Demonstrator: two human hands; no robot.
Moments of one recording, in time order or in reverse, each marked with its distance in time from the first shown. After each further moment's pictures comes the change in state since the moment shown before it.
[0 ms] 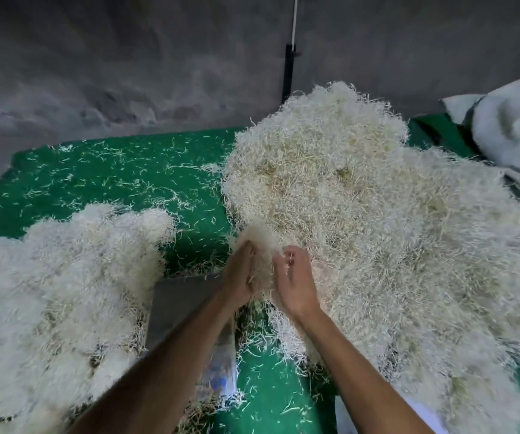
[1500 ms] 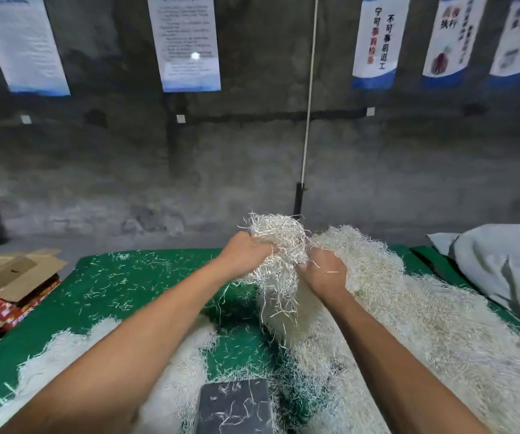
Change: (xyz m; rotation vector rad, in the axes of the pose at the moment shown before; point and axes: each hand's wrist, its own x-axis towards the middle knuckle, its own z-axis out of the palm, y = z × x) left_hand -0.076 0.245 -0.157 0.430 0.113 0.438; right_hand 0.093 -0.247 -0.090 -0.679 0.195 -0.173
